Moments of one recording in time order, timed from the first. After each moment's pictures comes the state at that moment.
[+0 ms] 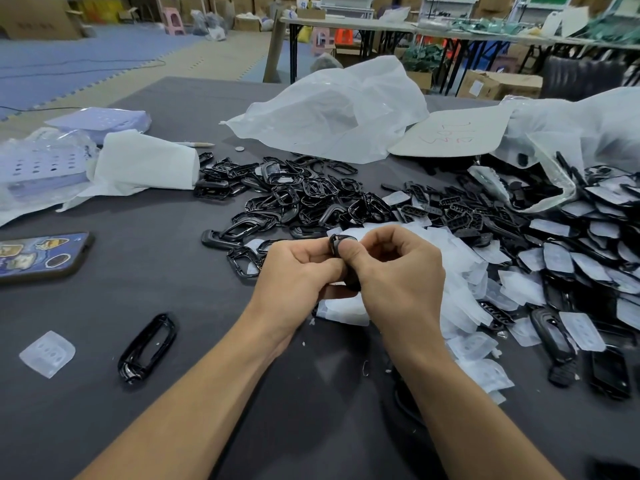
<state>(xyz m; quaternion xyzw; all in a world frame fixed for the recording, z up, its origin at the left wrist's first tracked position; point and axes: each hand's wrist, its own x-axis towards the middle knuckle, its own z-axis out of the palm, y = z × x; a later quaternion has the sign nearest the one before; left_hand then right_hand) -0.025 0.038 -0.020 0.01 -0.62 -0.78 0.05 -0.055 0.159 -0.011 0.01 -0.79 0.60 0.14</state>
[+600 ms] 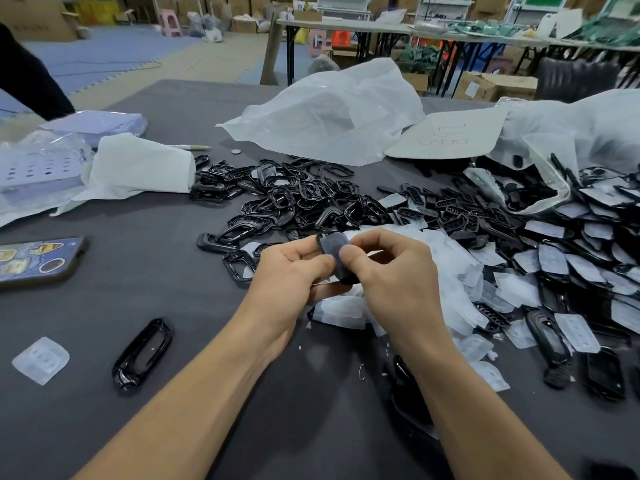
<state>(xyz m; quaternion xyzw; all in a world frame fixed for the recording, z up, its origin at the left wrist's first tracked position) -0.030 0.038 -0.017 0.06 -0.58 -0.81 0.03 -0.061 0.172 -0.011 0.08 -0.80 0.59 0.07</state>
